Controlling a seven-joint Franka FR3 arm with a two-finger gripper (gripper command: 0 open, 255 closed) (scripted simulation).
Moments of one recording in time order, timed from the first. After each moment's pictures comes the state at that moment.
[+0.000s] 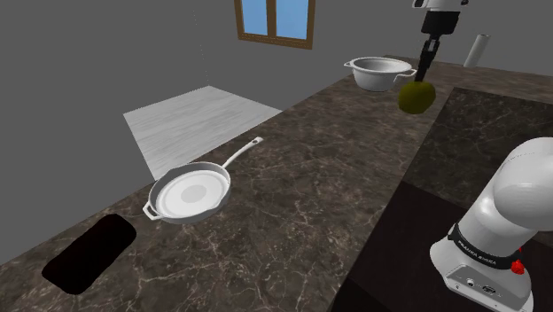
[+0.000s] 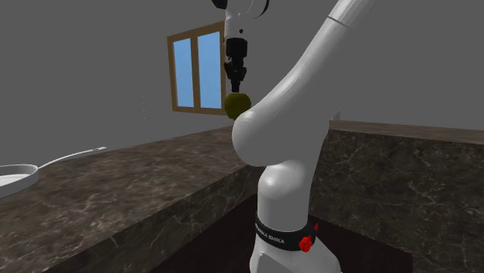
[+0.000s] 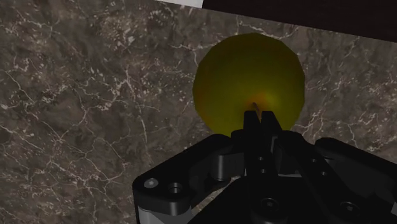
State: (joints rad) arm -0.09 -0.63 -0.37 -2.22 -0.16 1.59 -0.60
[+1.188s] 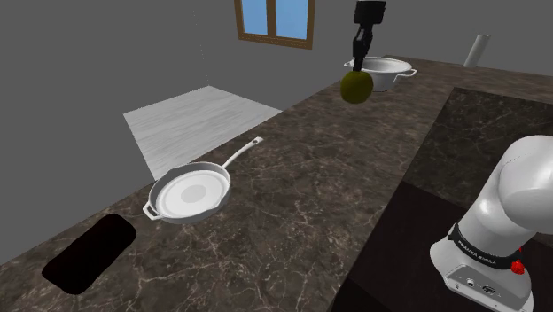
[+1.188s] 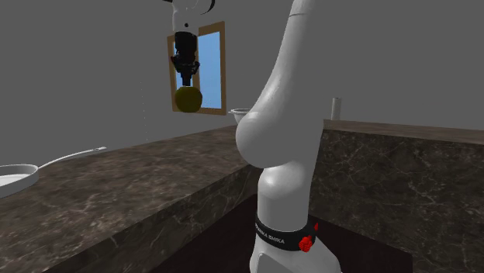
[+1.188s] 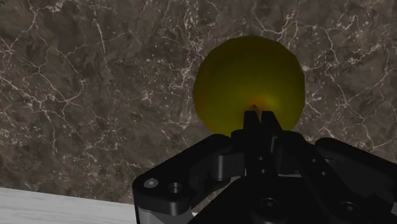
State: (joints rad) arm 0.05 -0.27 -0.24 -1.90 0.00 1.61 -0.40
